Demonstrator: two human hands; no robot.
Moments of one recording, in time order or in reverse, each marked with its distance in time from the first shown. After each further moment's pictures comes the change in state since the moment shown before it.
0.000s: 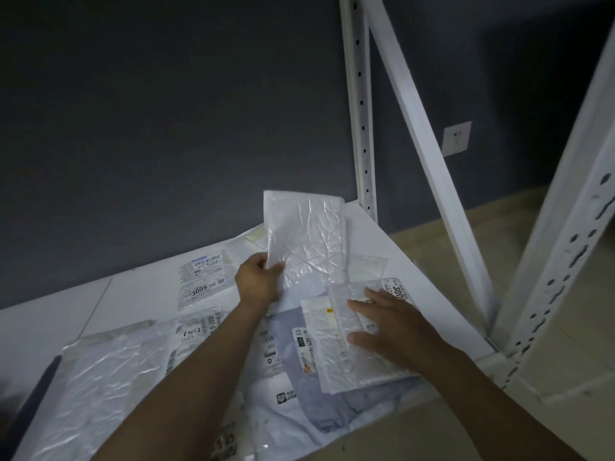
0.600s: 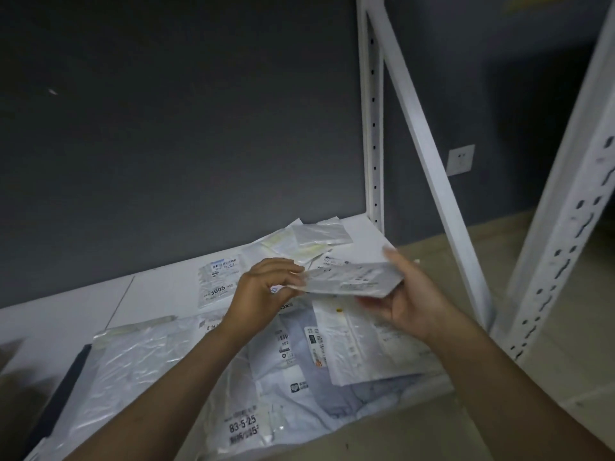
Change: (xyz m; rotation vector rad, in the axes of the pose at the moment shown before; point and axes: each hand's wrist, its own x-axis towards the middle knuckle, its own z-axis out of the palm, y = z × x) left_hand -0.044 0.008 -0.082 0.018 -0.218 0.869; right_hand -0.013 -0.057 -0.066 1.765 0.085 0.335
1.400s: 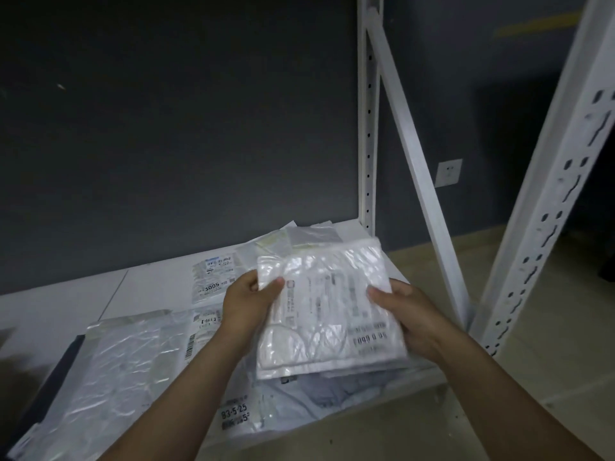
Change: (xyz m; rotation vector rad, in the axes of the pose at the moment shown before) left_hand -0.013 0.057 -0.003 -0.564 0.287 -0.900; right_hand -0.029 0.004 -0.021 -0.435 -0.017 -0.073
